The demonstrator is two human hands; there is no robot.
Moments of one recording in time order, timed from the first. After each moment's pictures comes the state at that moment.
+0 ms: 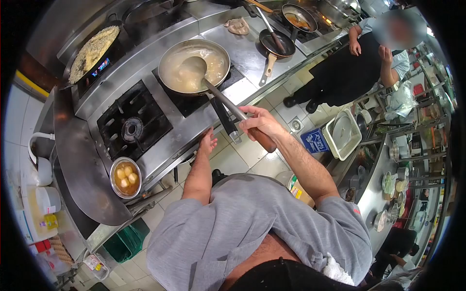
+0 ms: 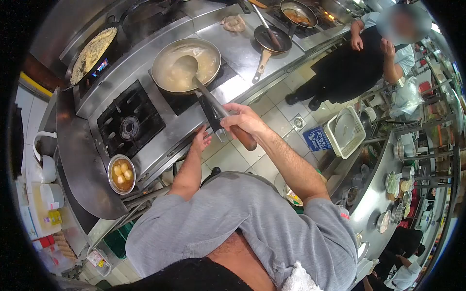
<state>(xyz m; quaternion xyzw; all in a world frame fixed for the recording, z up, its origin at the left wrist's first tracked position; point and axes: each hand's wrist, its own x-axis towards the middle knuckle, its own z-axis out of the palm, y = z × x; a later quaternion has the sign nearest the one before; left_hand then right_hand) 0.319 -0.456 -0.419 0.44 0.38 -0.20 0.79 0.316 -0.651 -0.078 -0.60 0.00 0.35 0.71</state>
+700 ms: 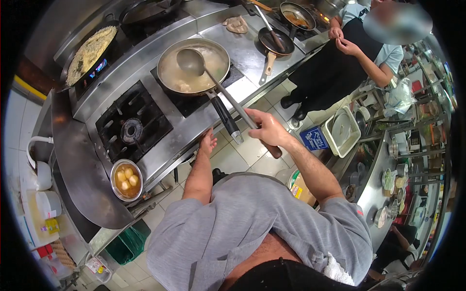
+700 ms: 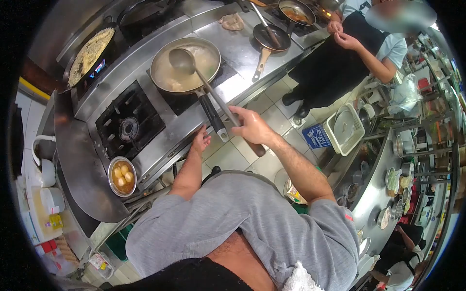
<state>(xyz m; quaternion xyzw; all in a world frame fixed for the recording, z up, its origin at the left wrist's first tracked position) 0.319 -0.455 -0.420 0.45 0.39 -0.19 0.78 0.304 -0.663 -0.078 -0.82 -0.14 0.25 0.50</state>
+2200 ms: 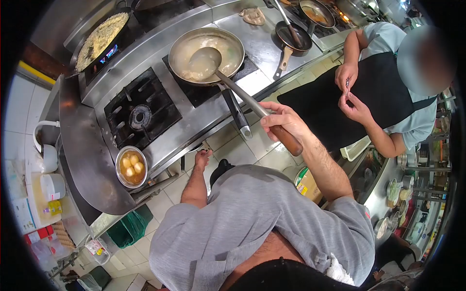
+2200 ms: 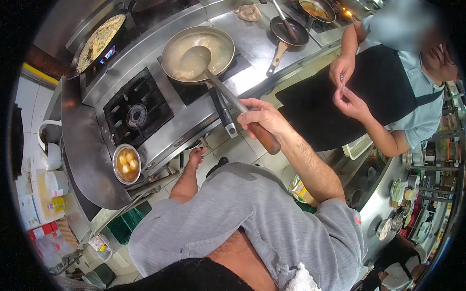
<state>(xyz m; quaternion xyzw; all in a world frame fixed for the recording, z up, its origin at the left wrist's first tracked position) 0.189 -0.402 -0.468 0.61 0.42 -0.19 0.65 0.310 -0.661 -0.042 -0.59 0.05 0.38 0.71</state>
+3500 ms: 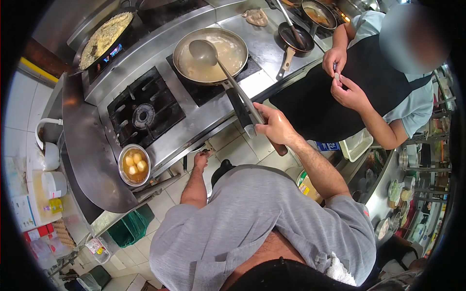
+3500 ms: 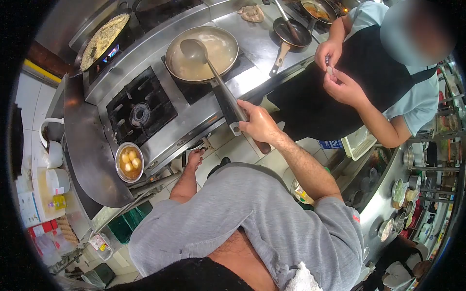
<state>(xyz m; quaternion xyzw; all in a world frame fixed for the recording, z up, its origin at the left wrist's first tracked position) 0.183 -0.385 -0.451 0.61 0.42 -0.22 0.63 0.308 -0.647 -0.088 -0.86 -0.16 0.23 0.42</state>
